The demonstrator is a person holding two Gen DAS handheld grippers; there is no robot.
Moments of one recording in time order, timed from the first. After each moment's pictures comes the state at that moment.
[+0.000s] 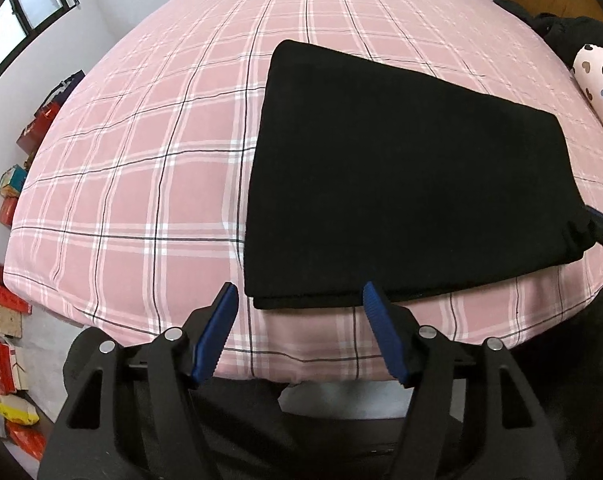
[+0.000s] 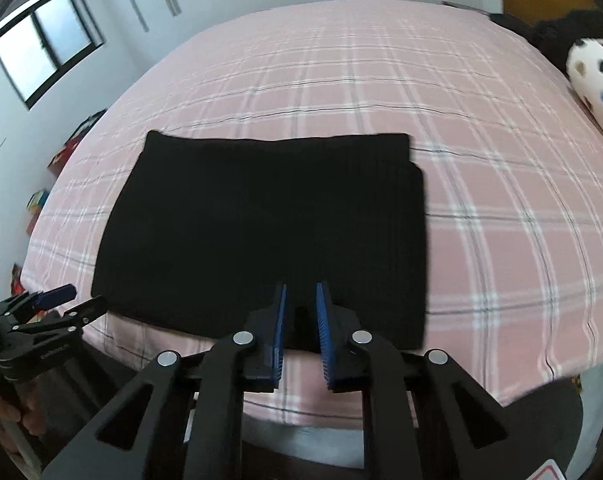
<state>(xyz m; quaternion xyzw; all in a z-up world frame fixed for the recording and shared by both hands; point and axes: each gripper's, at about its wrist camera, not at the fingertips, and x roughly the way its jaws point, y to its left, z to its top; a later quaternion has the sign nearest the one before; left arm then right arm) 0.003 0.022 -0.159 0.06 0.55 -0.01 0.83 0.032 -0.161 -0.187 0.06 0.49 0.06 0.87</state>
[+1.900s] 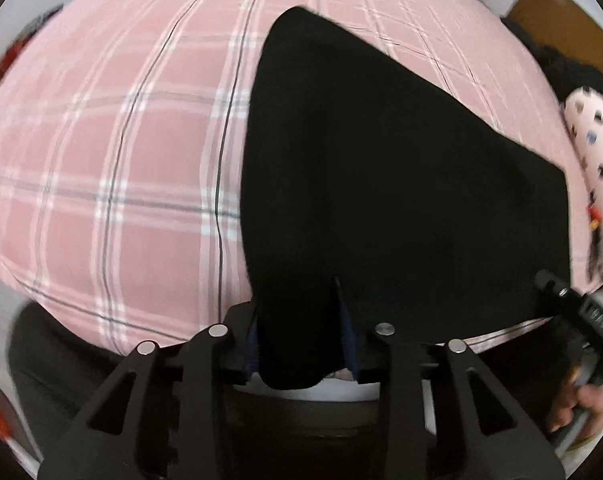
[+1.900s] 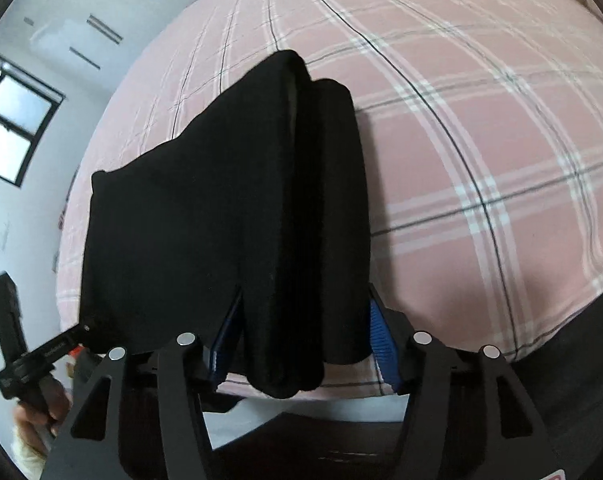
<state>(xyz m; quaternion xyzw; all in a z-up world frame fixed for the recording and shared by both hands) 0.026 0.041 -0.189 -0.04 0.60 -0.05 0.80 0.006 -0.238 -0.240 0.23 0.55 0.04 0.80</state>
